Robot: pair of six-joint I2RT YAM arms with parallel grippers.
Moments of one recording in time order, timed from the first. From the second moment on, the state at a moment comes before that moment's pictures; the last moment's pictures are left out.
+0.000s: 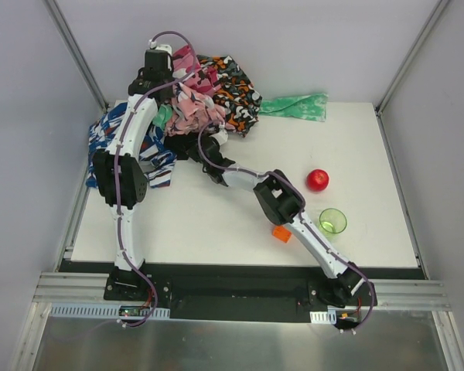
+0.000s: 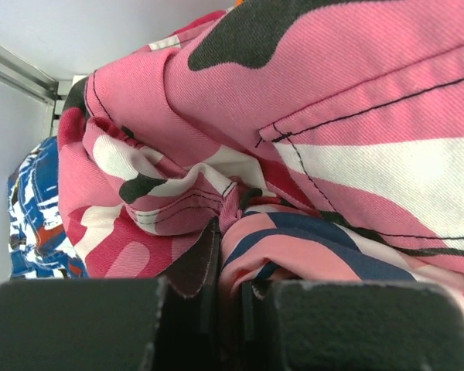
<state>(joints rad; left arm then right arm) -0.14 2.17 2.24 -0.63 -0.24 -0.02 0.82 2.83 2.29 0.26 0.34 1.20</state>
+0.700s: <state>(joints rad) -0.14 2.26 2.15 -0.68 -0.44 -0.21 0.76 1.82 1.84 0.19 -0.23 0.52</state>
